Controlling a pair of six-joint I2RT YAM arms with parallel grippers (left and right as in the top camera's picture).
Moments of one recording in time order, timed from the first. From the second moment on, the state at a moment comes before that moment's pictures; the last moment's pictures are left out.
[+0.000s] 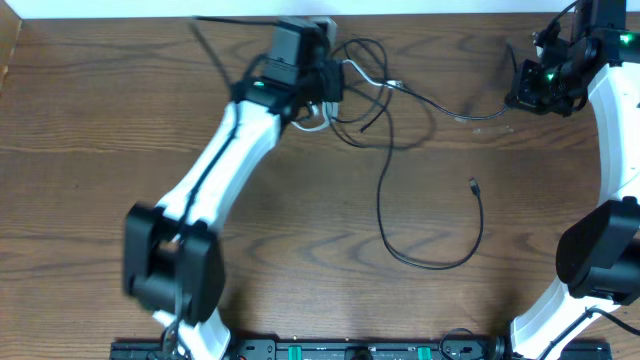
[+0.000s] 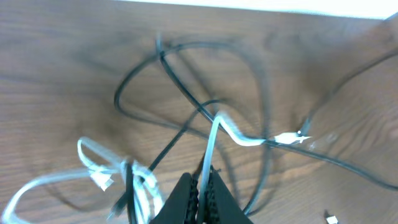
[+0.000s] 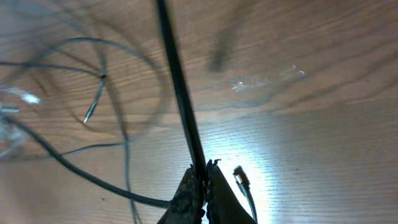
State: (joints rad) left arm -0.35 1.83 1.55 -0.43 0.24 -0.32; right arm -0.15 1.93 1.85 -1.20 -0.30 0.13
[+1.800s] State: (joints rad) left arm -0.33 1.57 1.55 -0.28 0.54 -0.41; right arm 0.19 1.93 1.85 -1.04 -0.85 -0.19
